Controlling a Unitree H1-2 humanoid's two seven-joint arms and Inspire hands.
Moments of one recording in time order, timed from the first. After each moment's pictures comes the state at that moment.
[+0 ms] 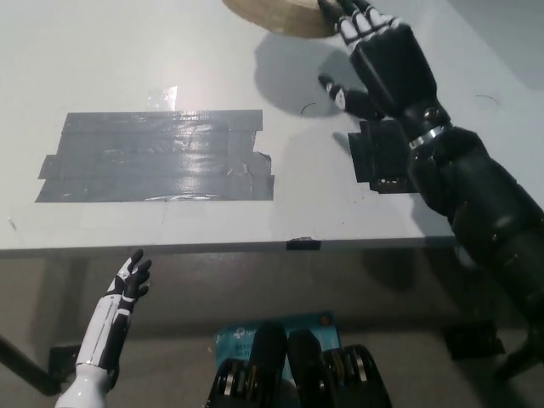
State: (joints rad) left_arm 0.01 0.15 -0.01 -0.13 0.09 0.08 -0.04; right_arm -0.99 -0.24 0.47 0.89 -0.99 -0.29 -0.59
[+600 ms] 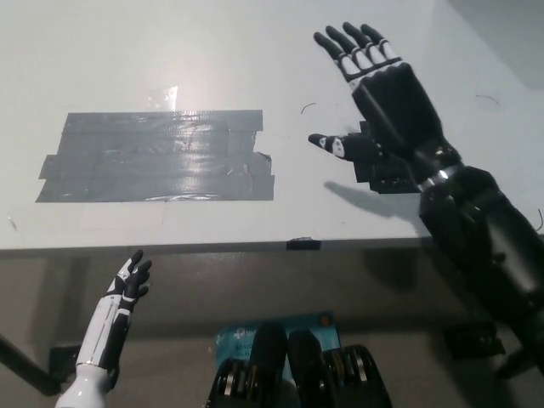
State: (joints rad) left_arm 0.01 0.15 -0.01 -0.13 0.09 0.08 -0.04; right_arm -0.74 -0.31 0.40 0.33 -0.86 -0.20 -0.28
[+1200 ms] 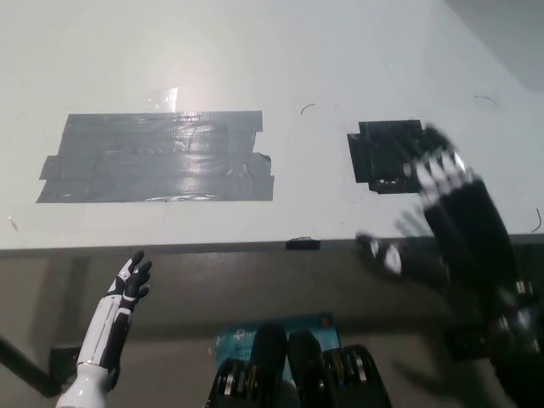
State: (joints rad) left_arm 0.01 0.15 -0.01 -0.13 0.09 0.09 -0.04; right_arm -0.22 -0.38 0.32 -0.28 -0.75 -0.13 -0.19
